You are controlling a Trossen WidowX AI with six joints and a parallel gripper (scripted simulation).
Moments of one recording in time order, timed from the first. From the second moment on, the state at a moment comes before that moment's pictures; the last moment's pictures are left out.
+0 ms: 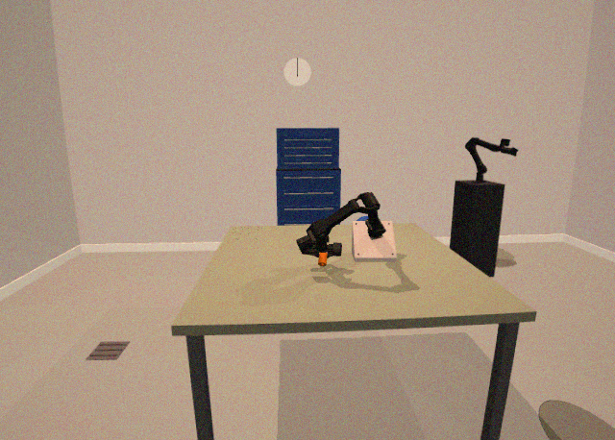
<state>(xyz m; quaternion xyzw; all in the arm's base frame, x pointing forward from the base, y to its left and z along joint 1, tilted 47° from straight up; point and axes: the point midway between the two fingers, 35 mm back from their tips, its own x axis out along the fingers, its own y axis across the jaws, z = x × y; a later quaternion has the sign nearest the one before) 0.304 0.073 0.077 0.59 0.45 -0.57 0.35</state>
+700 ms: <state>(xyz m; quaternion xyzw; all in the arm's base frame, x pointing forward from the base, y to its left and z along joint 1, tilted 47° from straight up) 0.310 0.086 0.091 0.49 0.40 -0.66 0.41</state>
